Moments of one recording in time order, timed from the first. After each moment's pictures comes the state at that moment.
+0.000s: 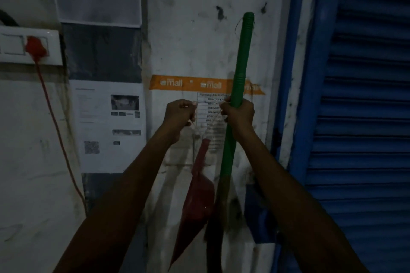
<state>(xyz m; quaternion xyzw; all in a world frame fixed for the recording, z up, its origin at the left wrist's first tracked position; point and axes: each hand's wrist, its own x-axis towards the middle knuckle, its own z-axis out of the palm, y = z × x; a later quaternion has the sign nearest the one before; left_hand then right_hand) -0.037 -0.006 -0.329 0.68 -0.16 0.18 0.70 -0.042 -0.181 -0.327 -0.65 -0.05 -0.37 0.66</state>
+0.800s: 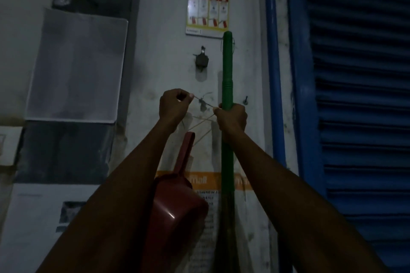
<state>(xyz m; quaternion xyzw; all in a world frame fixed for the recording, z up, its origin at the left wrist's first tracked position) 0.070 -0.051 -0.066 0.61 -0.27 0.51 0.54 0.035 -0.209 -0.087 -0.66 -0.04 -0.50 0.57</state>
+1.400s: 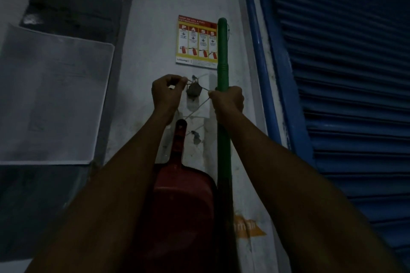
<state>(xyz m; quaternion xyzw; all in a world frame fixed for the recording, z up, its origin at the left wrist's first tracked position) 0.092 -0.054 0.050 0.44 -0.38 0.56 0.59 0.020 -0.190 0.035 -0.60 -0.05 -0.59 0.54</state>
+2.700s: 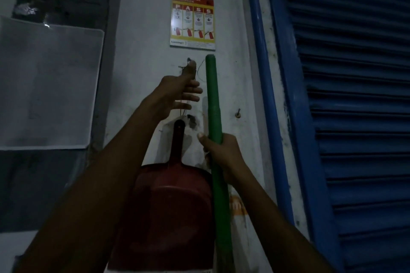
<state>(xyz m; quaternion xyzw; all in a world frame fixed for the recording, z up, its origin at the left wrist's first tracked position) 0.019 -0.060 0.008 0.66 -0.37 0.24 0.61 0.018 -0.212 -0.128 -0.65 -0.20 -0.37 0.63</state>
